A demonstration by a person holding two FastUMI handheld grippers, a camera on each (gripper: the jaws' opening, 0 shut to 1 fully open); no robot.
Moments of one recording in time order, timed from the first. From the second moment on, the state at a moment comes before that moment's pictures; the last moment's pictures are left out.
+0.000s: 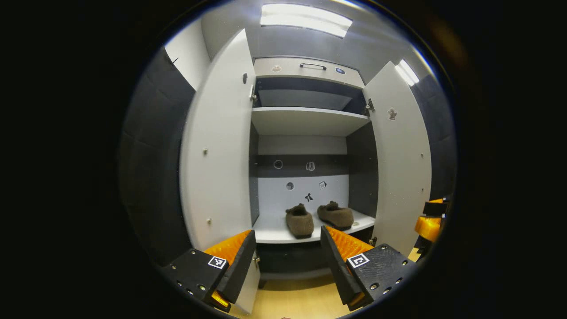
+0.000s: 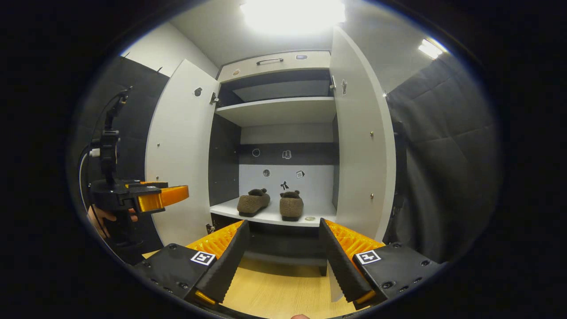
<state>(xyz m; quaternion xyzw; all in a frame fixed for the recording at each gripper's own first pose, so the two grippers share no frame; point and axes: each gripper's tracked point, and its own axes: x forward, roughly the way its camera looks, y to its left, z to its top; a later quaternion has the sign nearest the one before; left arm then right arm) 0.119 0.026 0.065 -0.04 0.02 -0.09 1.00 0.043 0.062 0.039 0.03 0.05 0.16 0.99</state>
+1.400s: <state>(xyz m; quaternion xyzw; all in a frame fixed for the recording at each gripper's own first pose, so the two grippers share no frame) 0.035 0.066 0.045 -0.03 0.04 -0.06 1.00 0.104 -0.161 0.088 0.01 0.03 -0.15 0.99</state>
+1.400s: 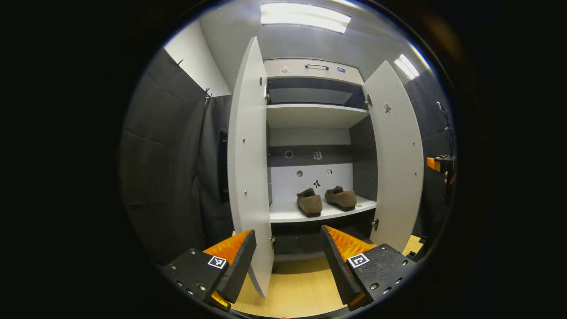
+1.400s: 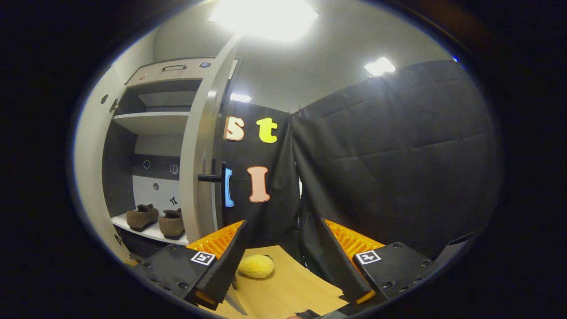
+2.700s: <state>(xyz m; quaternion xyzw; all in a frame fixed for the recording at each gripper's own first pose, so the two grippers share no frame) 0.029 0.120 0.043 -0.04 0.04 -0.01 1.00 0.118 -0.036 0.082 0.01 0.03 -0.03 1.00</state>
